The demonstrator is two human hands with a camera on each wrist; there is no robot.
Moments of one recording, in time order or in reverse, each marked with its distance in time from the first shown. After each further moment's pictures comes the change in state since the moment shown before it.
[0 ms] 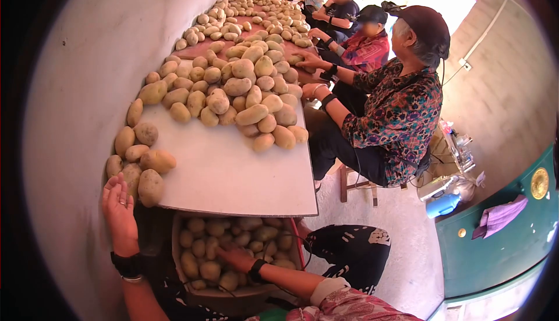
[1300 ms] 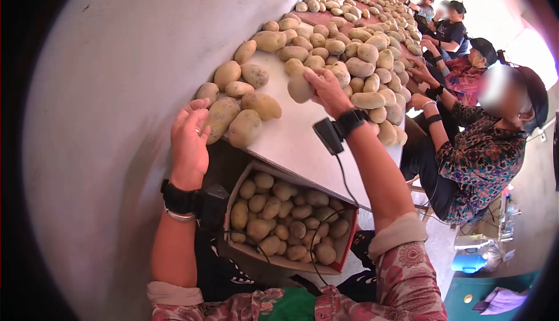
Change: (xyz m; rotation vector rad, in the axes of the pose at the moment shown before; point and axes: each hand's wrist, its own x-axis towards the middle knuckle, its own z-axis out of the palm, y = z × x) left_hand -0.004 0.035 0.006 0.050 0.083 0.027; right_hand 0.247 -0.029 -0.282 0.928 0.158 0.176
